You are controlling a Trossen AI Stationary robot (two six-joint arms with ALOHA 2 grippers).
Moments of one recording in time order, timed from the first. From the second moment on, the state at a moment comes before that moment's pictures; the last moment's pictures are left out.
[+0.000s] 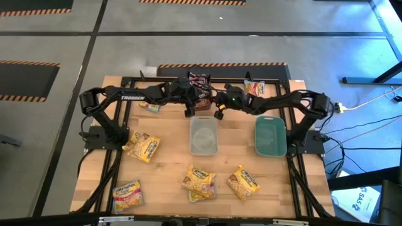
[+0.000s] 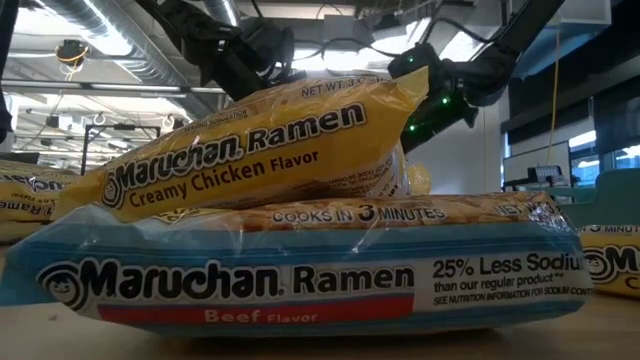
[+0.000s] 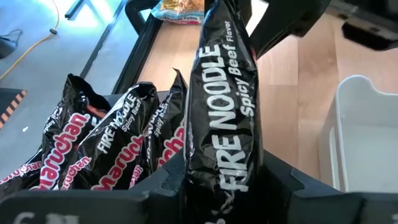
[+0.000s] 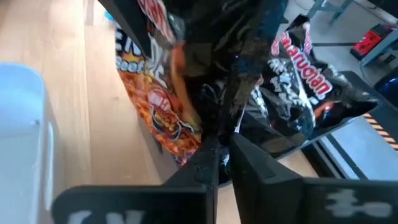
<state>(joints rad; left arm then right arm) 0.42 1.63 1.01 -0.04 -0.01 0.30 -0.38 1.70 0.81 0.43 0.07 -0.24</state>
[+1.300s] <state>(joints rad) 0.49 1.70 1.01 -0.05 0.07 0.33 -0.40 1.74 0.81 0.41 0.07 -0.23</state>
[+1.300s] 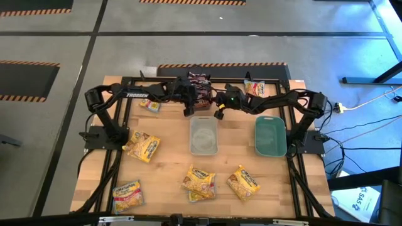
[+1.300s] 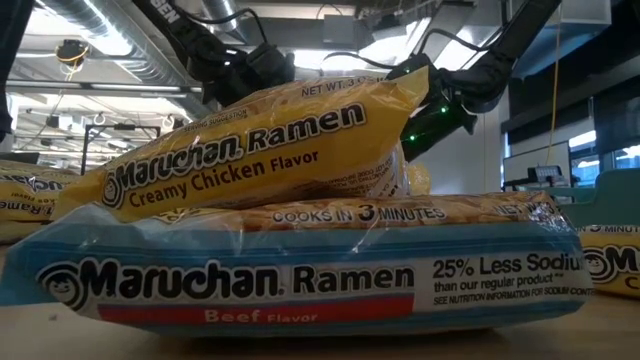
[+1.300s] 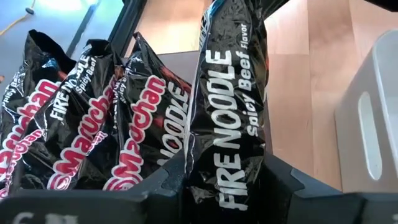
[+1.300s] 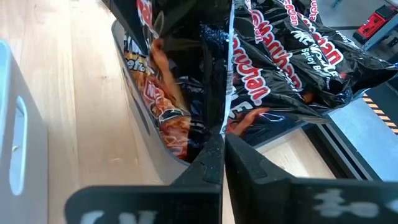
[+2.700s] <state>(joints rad) 0.34 1.50 1.01 -0.15 -0.14 0.22 -0.38 1.53 0.81 0.21 0.06 -0.10</state>
